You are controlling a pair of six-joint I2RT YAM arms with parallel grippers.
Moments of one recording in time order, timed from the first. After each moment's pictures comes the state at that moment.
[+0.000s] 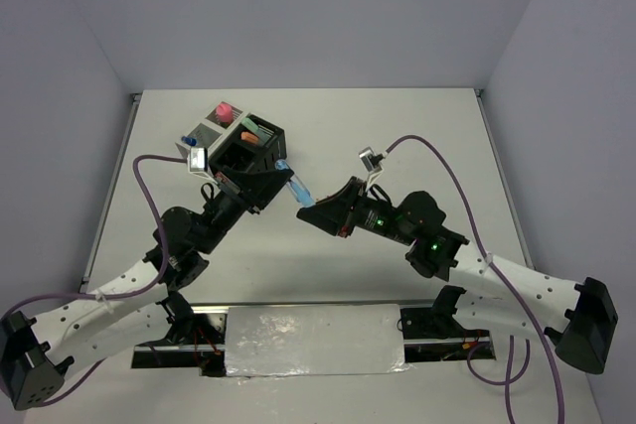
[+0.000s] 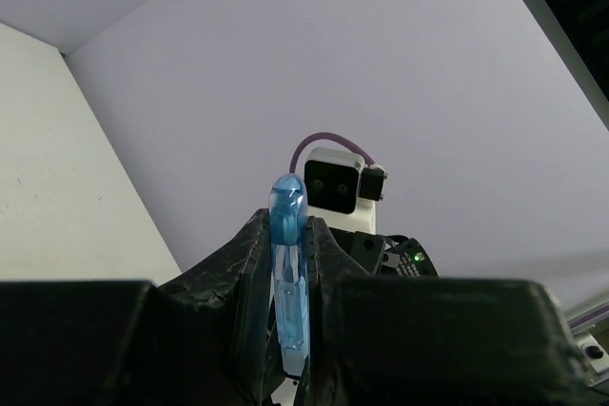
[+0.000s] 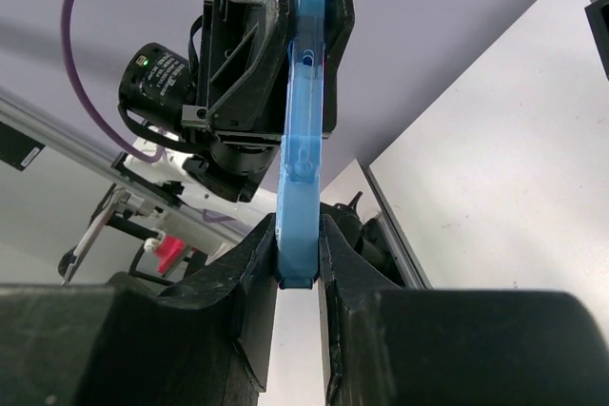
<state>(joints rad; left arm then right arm) -0.80 0.78 0.52 0.63 -0.09 -1.10 0.93 0.90 0.61 0.48 -0.27 0.90</state>
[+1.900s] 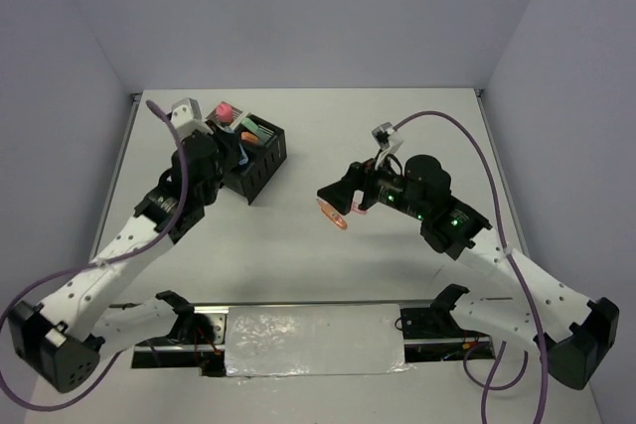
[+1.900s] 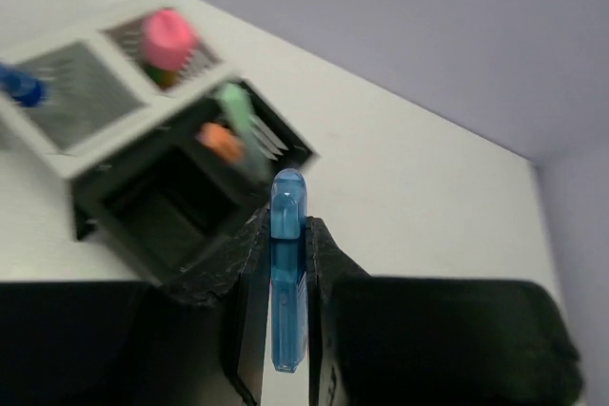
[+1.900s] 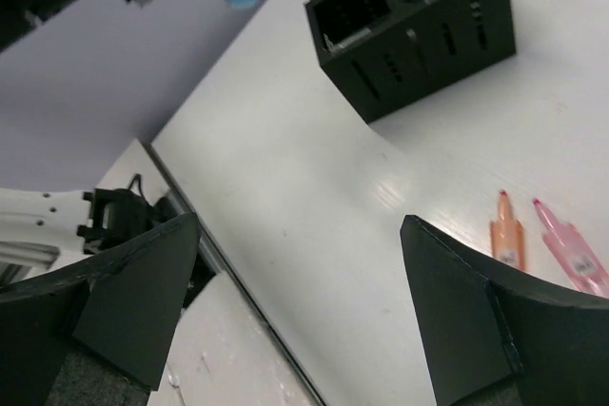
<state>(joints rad) -0.57 0.99 0.96 -0.17 -0.52 -0.66 0.69 0.93 0.85 -0.08 -0.24 0.50</state>
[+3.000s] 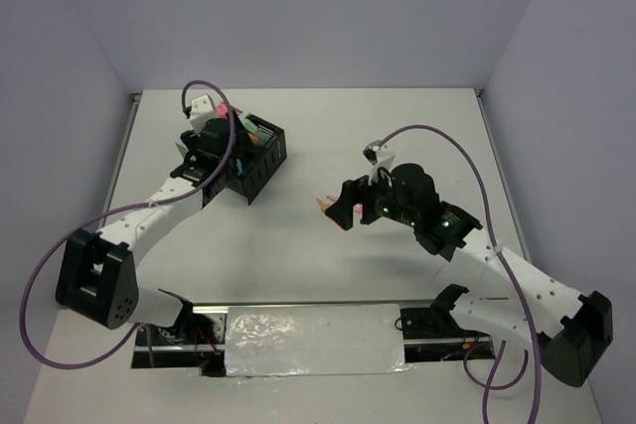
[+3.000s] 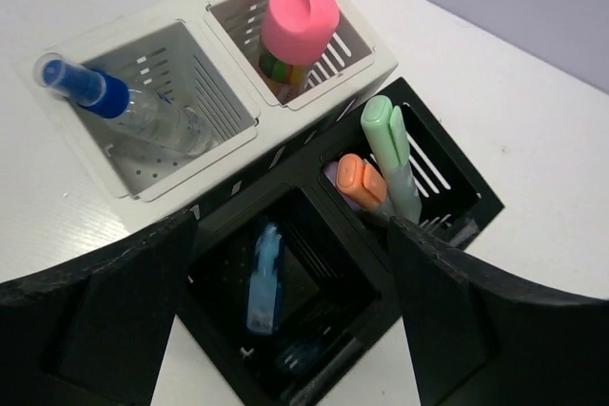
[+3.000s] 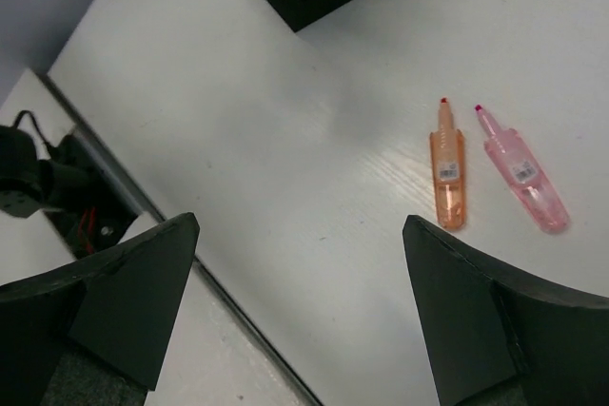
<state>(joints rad) -0.36 1.41 0.96 0.01 -0.57 -0.56 0.69 0.90 0.75 -0.23 -0.20 0.39</state>
